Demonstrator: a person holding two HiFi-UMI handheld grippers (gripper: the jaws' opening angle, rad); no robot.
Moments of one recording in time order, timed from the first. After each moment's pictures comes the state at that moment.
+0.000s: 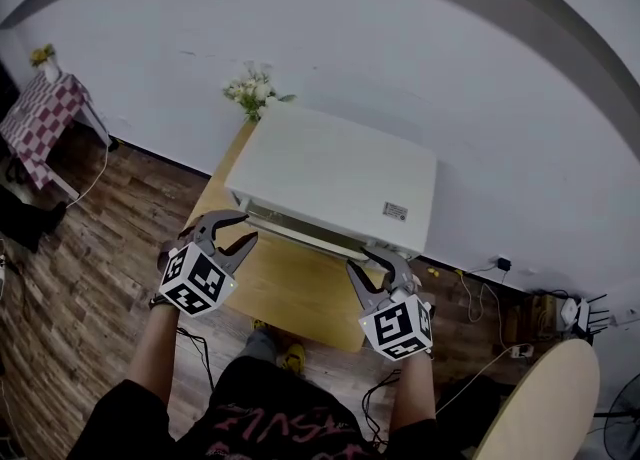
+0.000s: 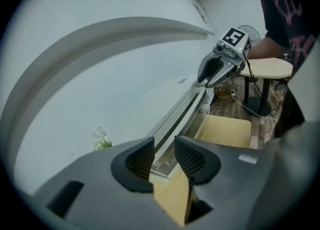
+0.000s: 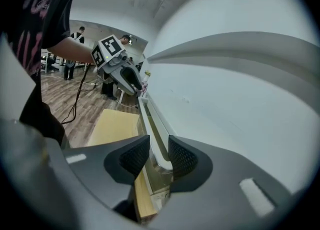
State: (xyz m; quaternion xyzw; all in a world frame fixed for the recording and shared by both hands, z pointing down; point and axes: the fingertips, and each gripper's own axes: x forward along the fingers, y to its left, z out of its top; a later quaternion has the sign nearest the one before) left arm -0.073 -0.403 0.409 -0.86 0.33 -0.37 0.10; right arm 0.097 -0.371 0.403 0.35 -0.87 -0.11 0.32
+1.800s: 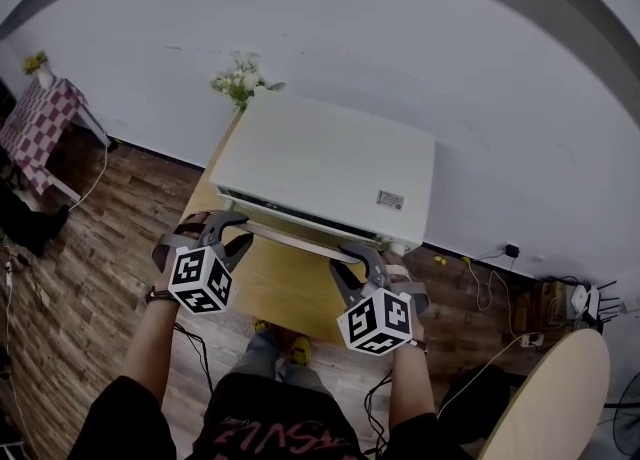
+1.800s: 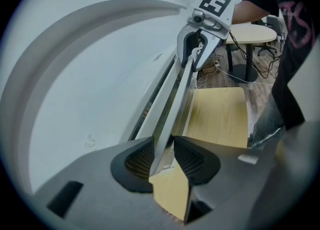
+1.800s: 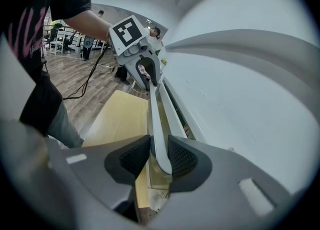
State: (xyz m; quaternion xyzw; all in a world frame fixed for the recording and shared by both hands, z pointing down) left arm -0.058 -0.407 0.465 -0.81 0.25 -0.50 0.19; right arm 0.084 -0.371 0.452 0.28 -0.86 -0.16 0.41
